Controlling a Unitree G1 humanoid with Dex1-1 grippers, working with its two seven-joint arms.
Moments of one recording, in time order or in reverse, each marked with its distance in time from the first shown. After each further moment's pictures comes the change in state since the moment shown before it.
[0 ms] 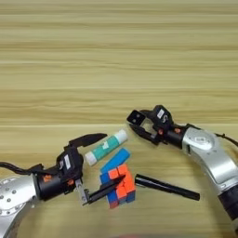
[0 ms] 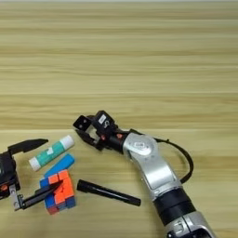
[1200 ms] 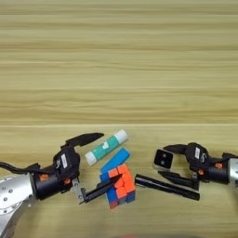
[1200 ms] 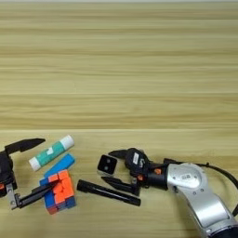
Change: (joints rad) left arm 0.005 0.005 0.025 0.008 -0.002 0.000 -0.021; right arm 0.270 -0.300 -0.032 -0.144 0.117 -0.150 0.298
